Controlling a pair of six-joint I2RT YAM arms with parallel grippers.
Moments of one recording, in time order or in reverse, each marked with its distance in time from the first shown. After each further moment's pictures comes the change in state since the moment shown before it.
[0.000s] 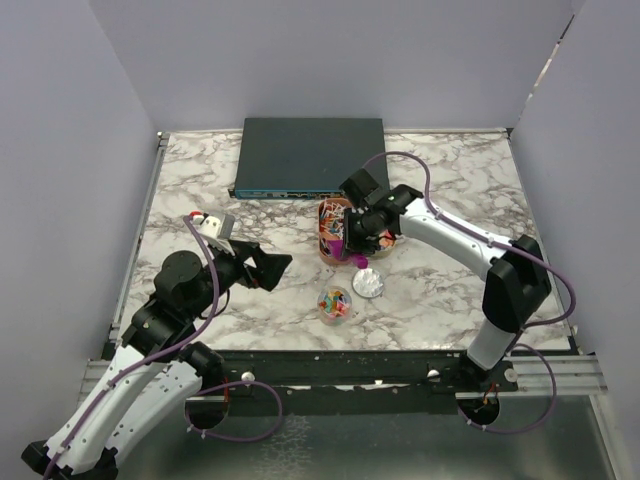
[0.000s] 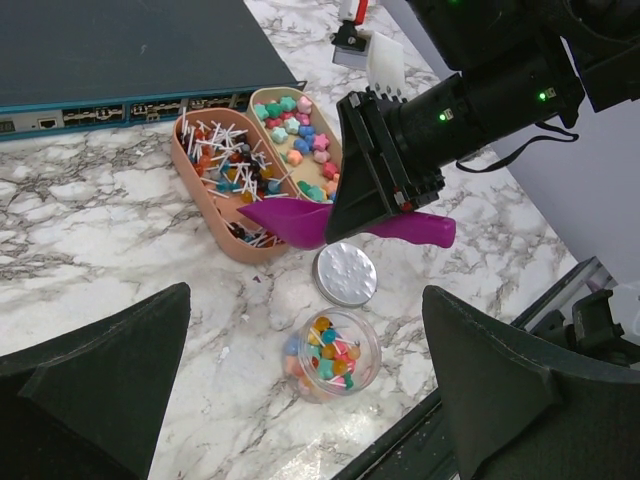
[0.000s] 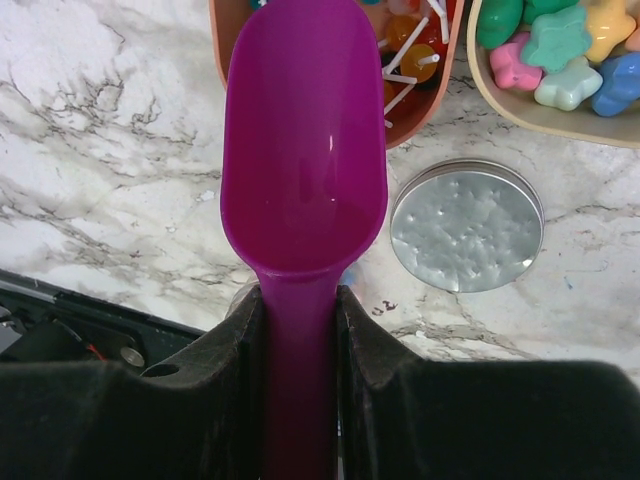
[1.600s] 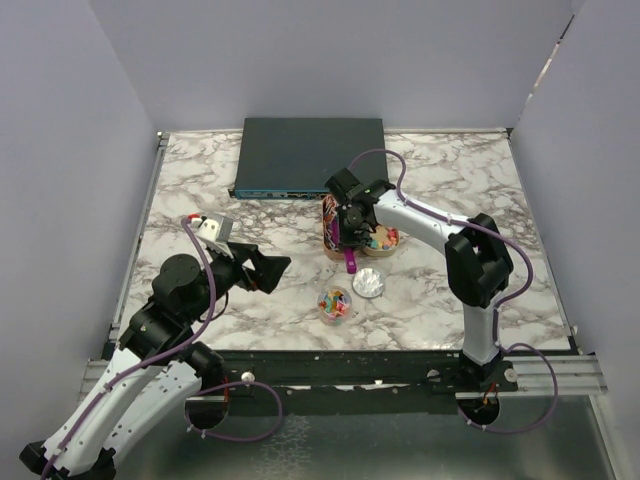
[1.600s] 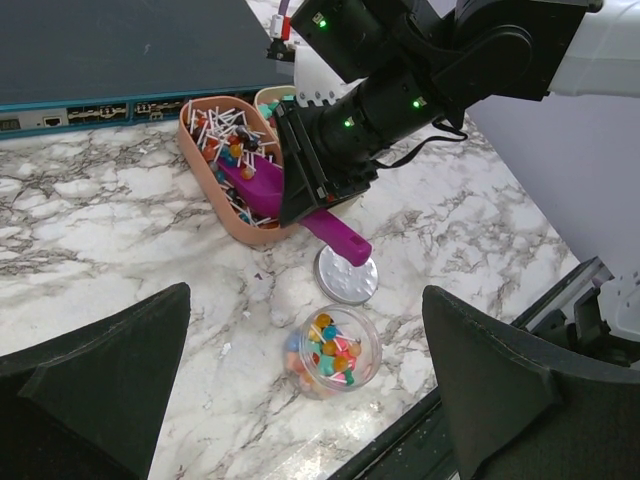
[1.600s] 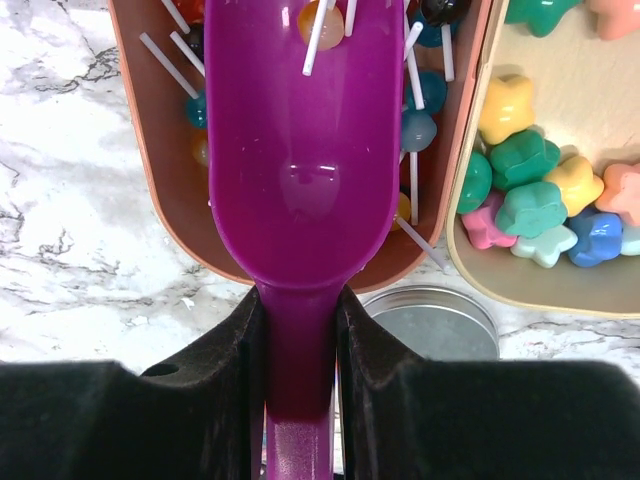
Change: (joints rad) left arm -0.027 -0.026 0.000 -0.022 -0.031 0.000; right arm -0.031 0.259 0.132 0.026 0.130 -0.068
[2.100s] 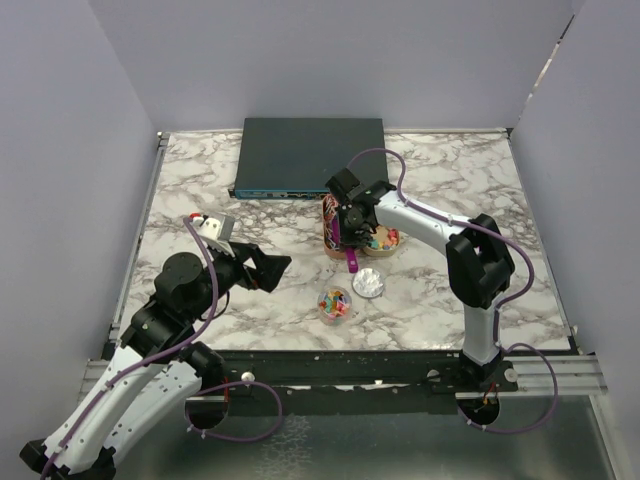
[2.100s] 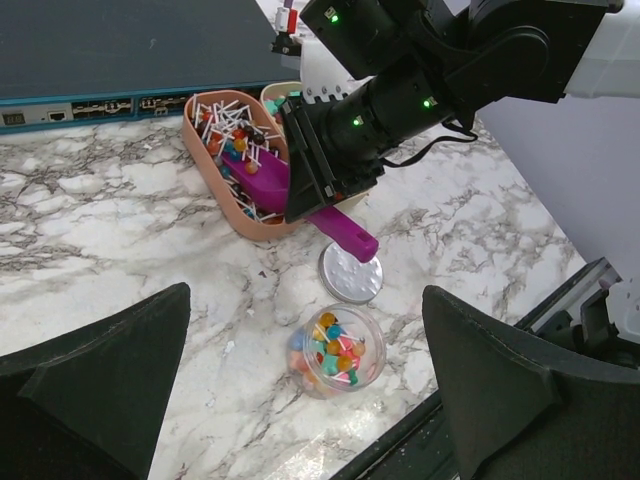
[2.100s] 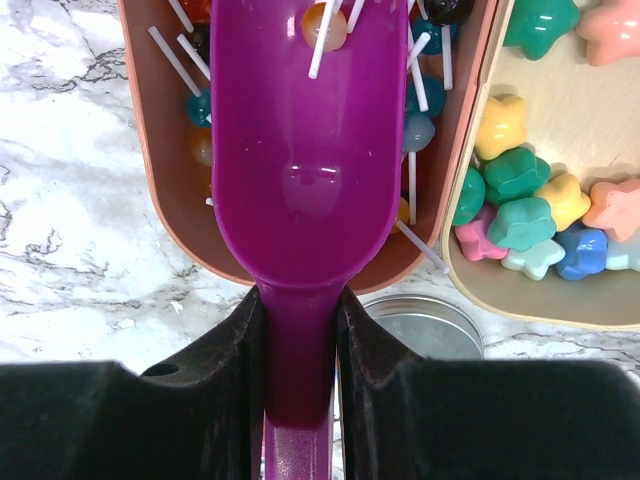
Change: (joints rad) left arm 0.000 0.015 0.000 0.000 -0.007 0.000; right arm 0.000 -0.004 -0.016 0.031 0.020 -0.058
